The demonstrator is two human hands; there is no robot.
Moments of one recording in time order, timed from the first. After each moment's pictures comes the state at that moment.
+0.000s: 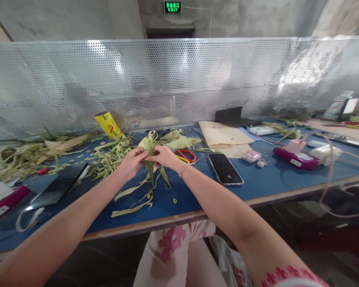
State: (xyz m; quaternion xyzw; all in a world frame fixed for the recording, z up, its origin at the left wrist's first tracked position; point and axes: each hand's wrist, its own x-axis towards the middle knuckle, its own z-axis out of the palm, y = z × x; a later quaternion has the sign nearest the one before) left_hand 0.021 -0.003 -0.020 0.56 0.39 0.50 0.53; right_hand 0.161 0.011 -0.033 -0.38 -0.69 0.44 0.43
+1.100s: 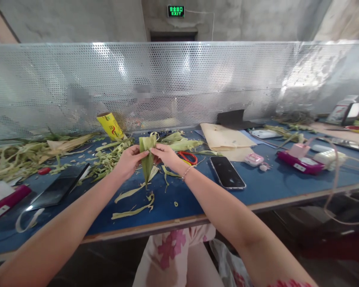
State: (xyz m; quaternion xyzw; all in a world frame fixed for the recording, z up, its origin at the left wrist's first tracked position) left_hand 0.014 0.000 -0.014 0.58 0.39 0.52 0.49; right_hand 0.161 -0.001 -0.022 -0.31 -0.63 0.51 0.49
